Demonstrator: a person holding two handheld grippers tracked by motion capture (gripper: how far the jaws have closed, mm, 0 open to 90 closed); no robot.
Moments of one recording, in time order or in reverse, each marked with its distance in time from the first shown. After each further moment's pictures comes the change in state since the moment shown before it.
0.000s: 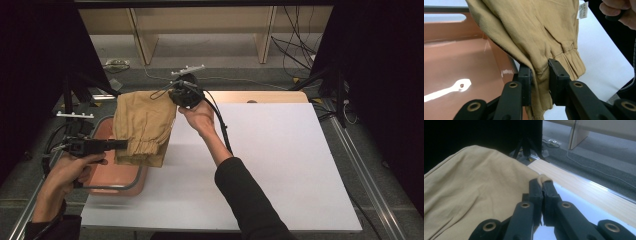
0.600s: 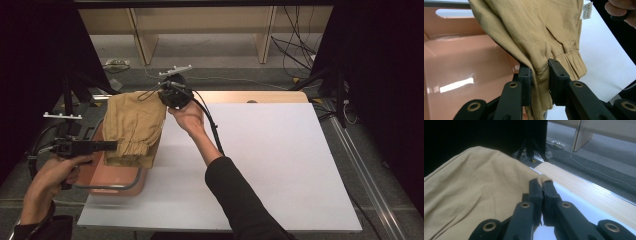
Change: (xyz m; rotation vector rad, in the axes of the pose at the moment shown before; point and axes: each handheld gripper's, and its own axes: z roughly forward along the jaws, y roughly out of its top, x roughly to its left) left arm 0.018 -0.004 -0.016 0.005 0.021 -0.027; right arm 0.022 0.007 0.014 -0.004 0.016 -0.020
